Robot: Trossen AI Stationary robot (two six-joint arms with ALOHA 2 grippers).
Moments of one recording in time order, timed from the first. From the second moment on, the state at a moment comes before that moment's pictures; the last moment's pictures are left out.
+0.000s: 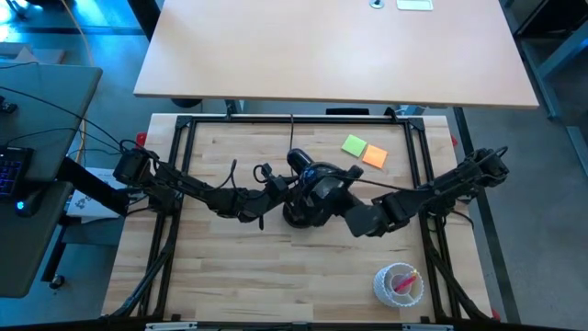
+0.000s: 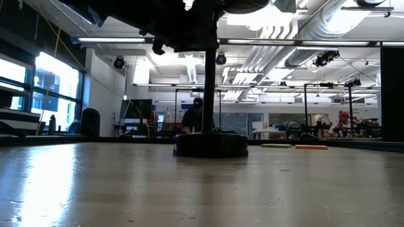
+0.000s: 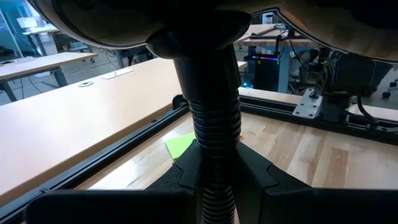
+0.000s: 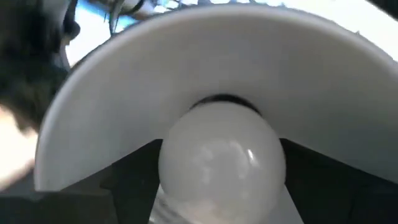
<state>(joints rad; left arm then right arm) -0.21 1.69 0.88 0.63 -0.85 -0.05 0.41 1.53 1.19 -0.01 1.14 -0.14</state>
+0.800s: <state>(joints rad) -0.22 1.69 0.88 0.63 -0.84 -0.05 0.43 1.53 1.19 -0.08 1.12 -1.27</state>
